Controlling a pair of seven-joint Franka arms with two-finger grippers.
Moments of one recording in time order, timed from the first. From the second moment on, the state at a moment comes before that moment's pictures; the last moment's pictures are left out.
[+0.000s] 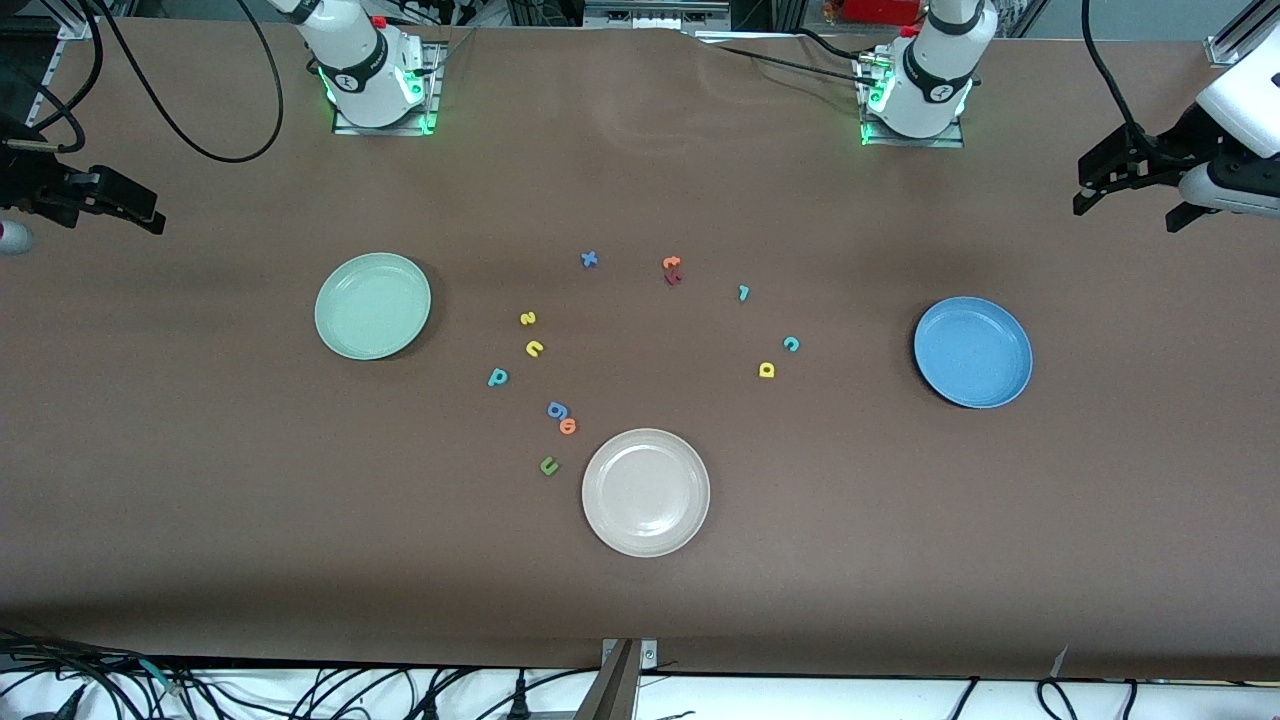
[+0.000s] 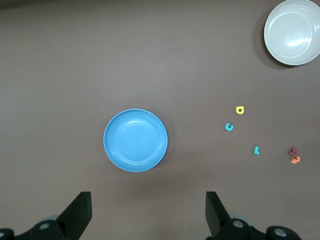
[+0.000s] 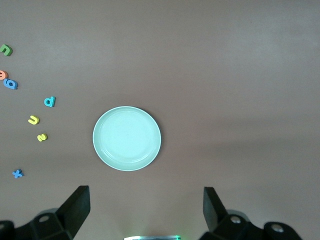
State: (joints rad) left arm -0.01 -0.10 -0.03 -1.65 -0.03 1.57 0.13; right arm -0.01 -0.02 -0.03 -1.64 -0.02 1.54 0.02
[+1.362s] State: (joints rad) left arm -0.01 -0.10 -0.03 -1.65 -0.03 1.57 0.13; right arm 0.27 0.26 0.06 -1.67 0.00 1.70 0.10
